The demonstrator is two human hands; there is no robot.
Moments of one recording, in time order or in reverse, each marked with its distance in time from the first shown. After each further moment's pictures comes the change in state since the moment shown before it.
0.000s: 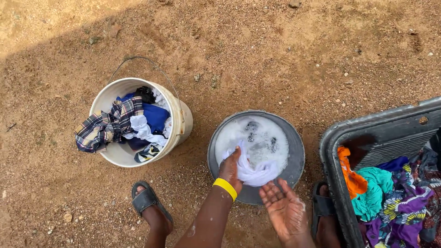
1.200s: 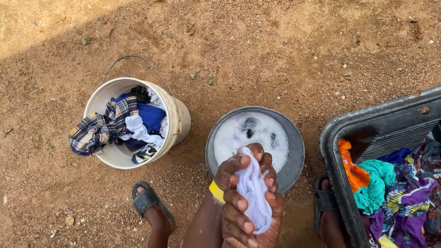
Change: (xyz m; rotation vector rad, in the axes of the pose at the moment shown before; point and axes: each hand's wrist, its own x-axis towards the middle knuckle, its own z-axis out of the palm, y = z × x) left_hand -0.079 0.021 0.019 -0.417 -1.065 -0.122; right_hand -0.118 0.019 0.119 0.429 -0.755 0.599
